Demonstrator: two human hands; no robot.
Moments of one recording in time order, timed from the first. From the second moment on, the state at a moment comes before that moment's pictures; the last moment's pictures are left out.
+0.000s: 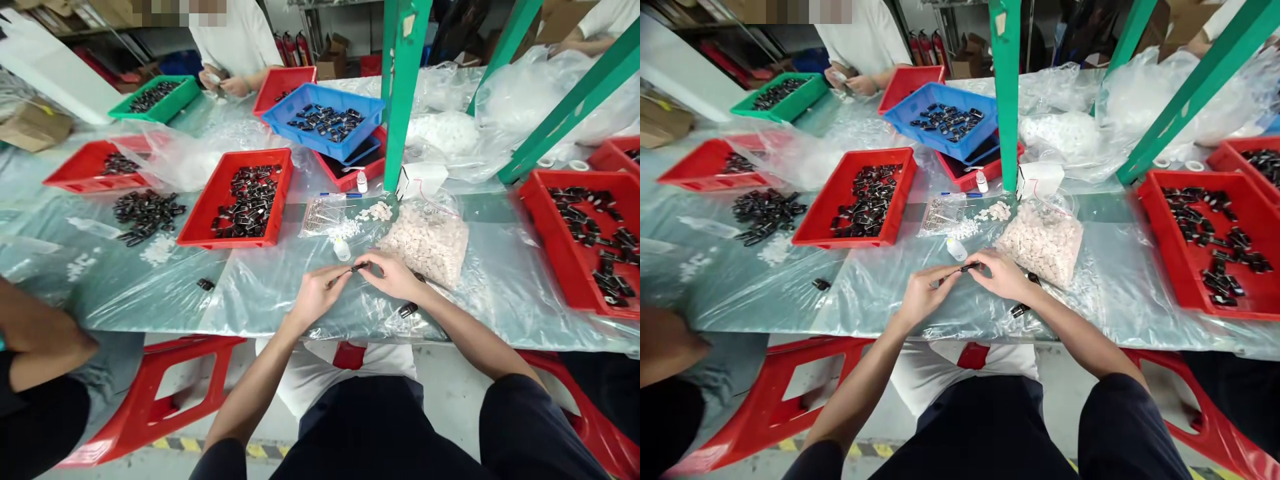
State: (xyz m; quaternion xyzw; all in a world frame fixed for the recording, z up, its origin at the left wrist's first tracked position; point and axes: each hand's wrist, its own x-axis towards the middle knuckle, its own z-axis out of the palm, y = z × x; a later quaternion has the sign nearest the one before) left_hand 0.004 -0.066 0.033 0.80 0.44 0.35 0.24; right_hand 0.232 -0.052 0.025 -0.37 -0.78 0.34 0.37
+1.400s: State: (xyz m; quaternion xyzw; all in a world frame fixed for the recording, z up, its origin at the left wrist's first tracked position) left_hand 0.001 -0.013 -0.002 0.70 0.51 0.39 0.31; right_hand 0.243 -0.044 0.004 -0.44 -0.64 0.43 0.46
